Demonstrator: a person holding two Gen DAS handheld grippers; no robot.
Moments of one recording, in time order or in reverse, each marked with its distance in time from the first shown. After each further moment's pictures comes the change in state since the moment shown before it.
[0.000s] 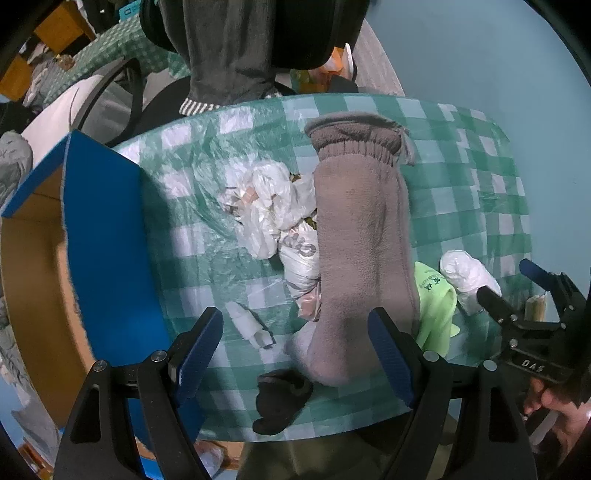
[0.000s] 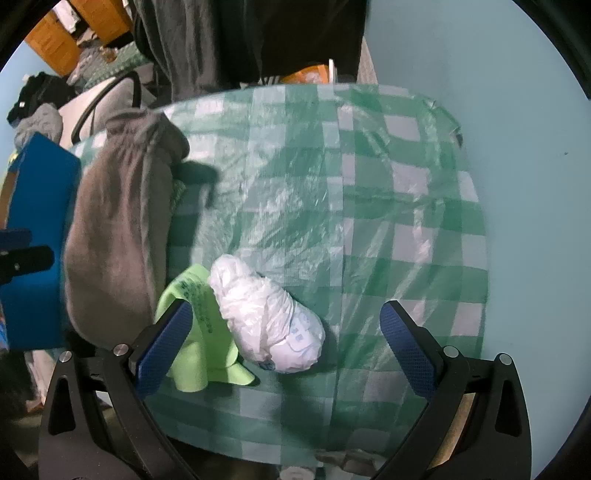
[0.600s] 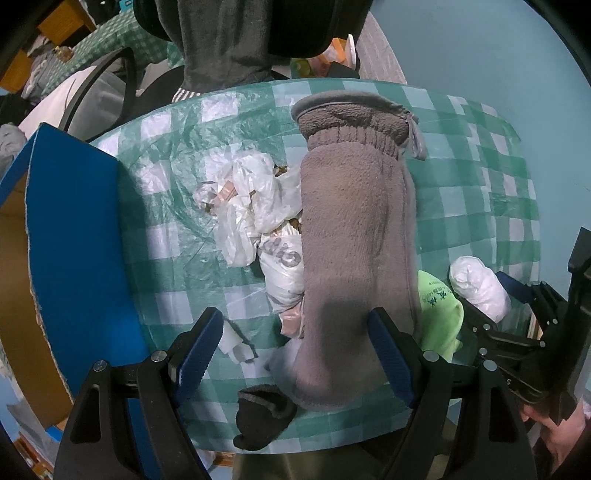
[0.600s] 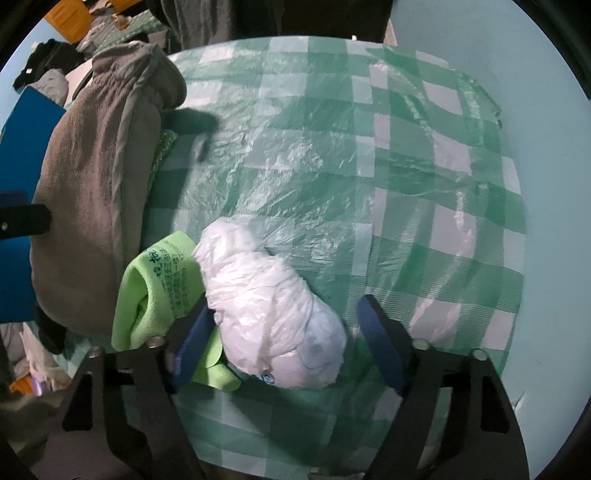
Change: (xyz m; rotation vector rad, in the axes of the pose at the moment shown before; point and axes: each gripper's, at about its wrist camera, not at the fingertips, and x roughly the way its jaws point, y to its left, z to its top) left arm 0.029 -0.012 0.011 -0.022 0.032 0.004; right arm 0.033 -0.005 -0.010 -0.089 0.081 0.003
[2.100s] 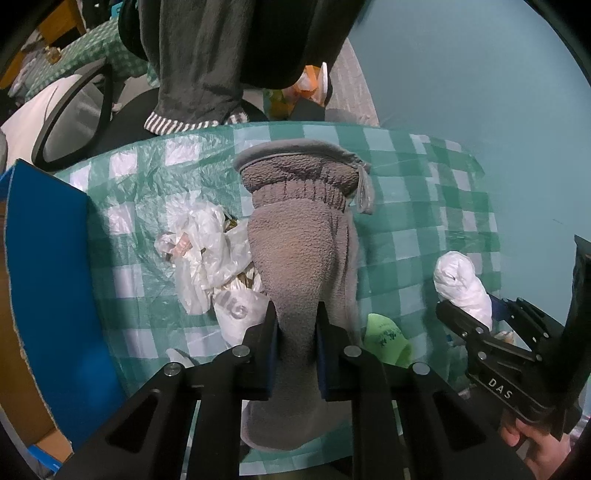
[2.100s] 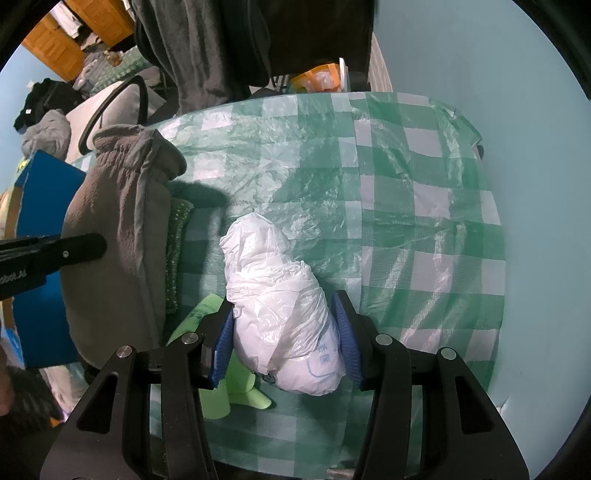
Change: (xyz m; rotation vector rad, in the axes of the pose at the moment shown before) left arm -0.014 -0.008 0.019 -0.006 -0.103 -0.151; right arm -0.039 -0.004 0.043 0.102 -0.081 0.055
